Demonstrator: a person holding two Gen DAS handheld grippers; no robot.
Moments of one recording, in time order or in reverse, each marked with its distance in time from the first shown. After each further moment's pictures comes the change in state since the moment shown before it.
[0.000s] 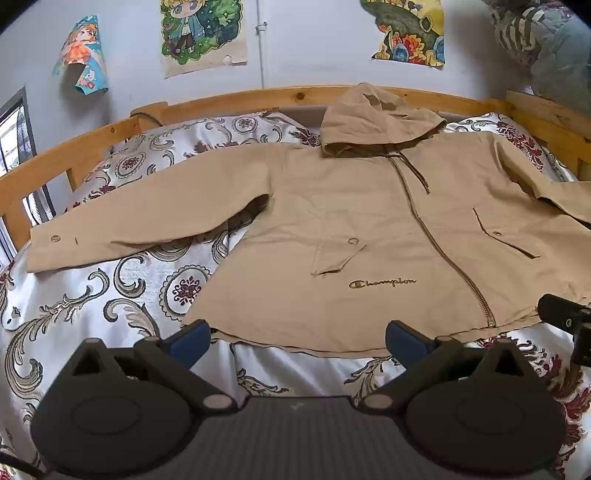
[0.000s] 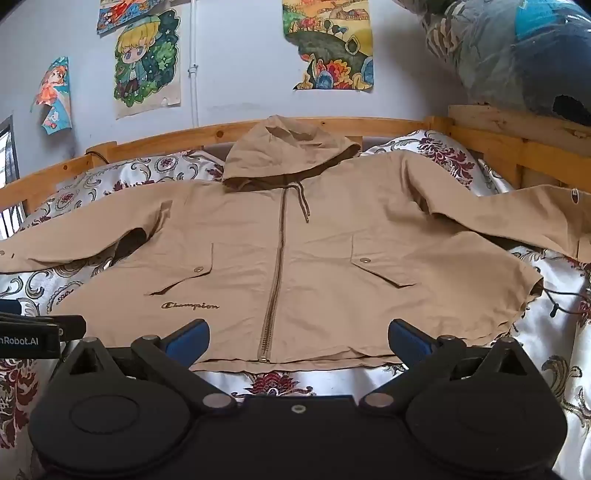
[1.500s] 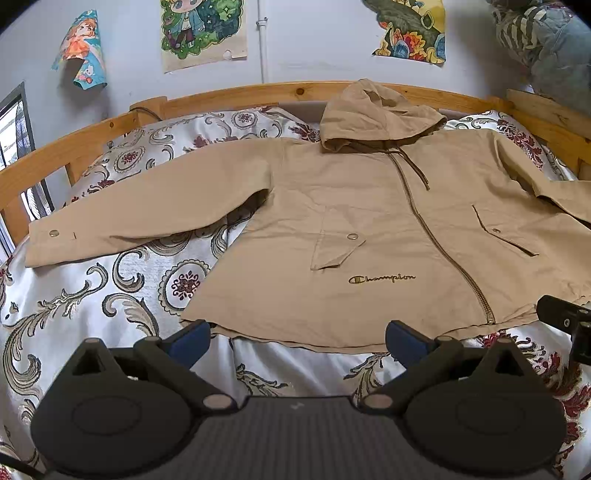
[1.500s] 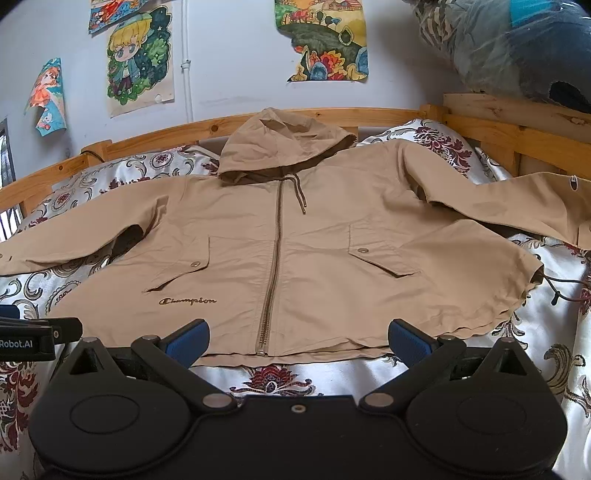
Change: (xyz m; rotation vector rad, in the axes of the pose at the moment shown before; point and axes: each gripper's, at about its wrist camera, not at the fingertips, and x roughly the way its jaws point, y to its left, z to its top) left arm 0.006 0.006 -0.006 -0.007 0.010 -0.009; right arm 0.004 0.001 -0.004 0.015 0.022 -0.013
